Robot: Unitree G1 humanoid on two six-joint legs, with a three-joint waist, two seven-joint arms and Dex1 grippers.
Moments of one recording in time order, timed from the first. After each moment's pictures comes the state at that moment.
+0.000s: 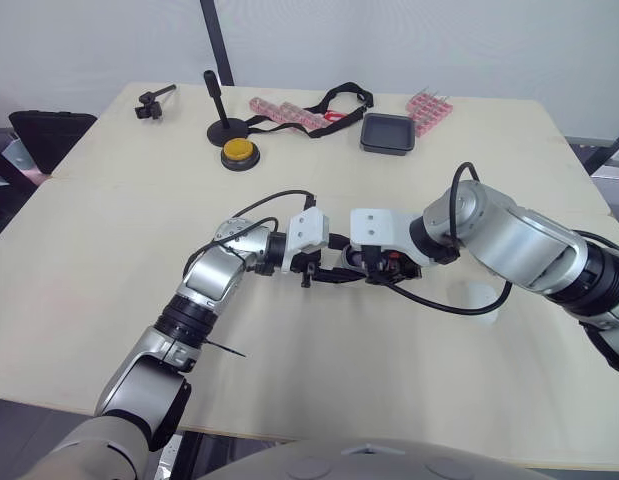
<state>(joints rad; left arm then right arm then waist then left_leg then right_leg) -0.55 0.30 -0.34 0.14 -0.22 0.11 -1.21 -0.98 -0.79 0.78 -0.48 0.26 1.17 1.03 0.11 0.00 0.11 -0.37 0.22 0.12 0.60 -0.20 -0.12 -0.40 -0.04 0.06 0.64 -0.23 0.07</state>
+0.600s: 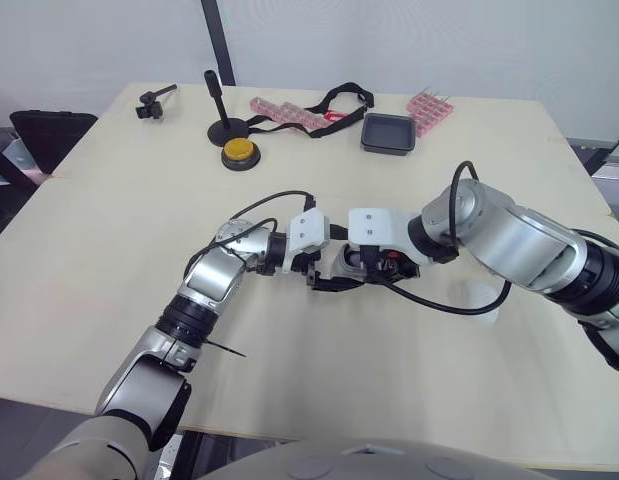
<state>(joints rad) -0.56 0.30 -0.35 0.16 -0.19 0.09 -1.17 -0.98 -0.79 0.77 -0.48 0.26 1.16 1.03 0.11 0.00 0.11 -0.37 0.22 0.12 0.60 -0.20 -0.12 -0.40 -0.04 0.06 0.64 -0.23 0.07</state>
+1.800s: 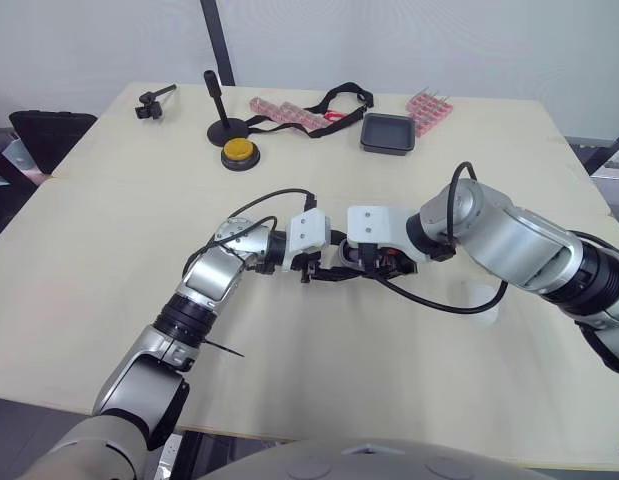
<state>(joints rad) -0.56 0.31 -0.36 0.14 -0.17 0.07 -1.16 -0.98 -0.78 0.77 -0.47 0.22 1.13 1.02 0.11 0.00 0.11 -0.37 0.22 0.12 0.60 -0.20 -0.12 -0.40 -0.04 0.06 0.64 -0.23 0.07</state>
